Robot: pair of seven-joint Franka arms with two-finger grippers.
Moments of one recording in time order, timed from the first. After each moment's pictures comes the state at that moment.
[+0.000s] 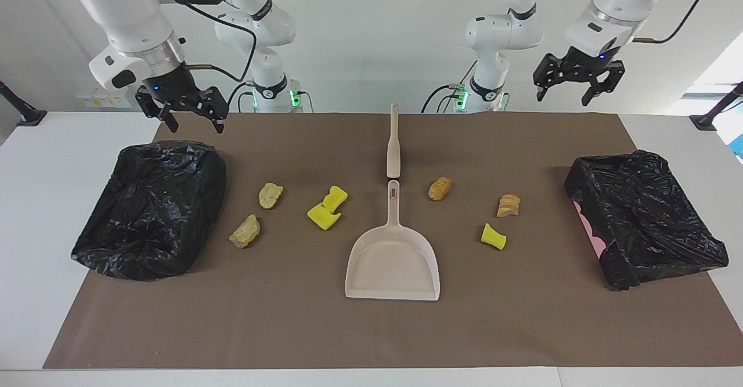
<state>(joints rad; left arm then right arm) -0.04 -0.13 -0.16 -1.63 -0.04 1.44 0.05 0.07 0.09 -0.03 -1.46 0.01 1.51 0.07</state>
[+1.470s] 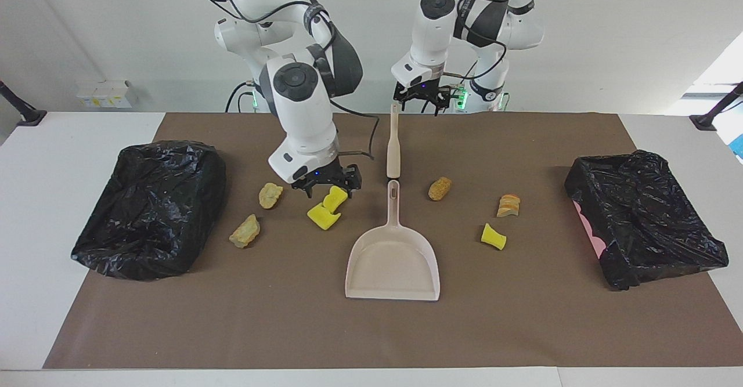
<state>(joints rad) -0.05 -0.31 -0.87 -2.38 -0.29 2.10 -0.50 0.47 0.47 -0.02 -1.46 0.11 1.96 0.55</state>
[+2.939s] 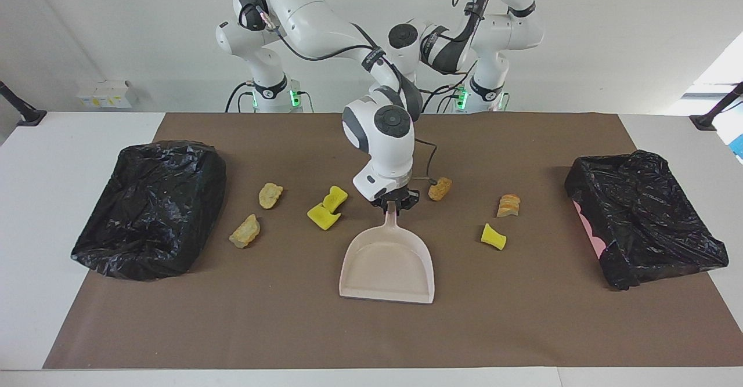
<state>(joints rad) -0.04 -0.22 -0.92 -2.42 -0.29 2.13 -0.56 0.61 0.61 -0.02 -1.41 0.05 2.04 0.71</state>
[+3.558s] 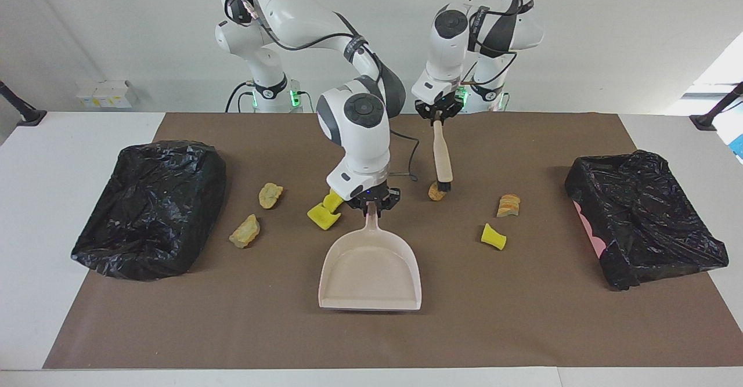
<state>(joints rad) -0.03 -0.37 -0.58 -2.40 -0.18 1.95 -0.45 0.51 0.52 -0.03 -1.40 0.05 1.95 0.48</state>
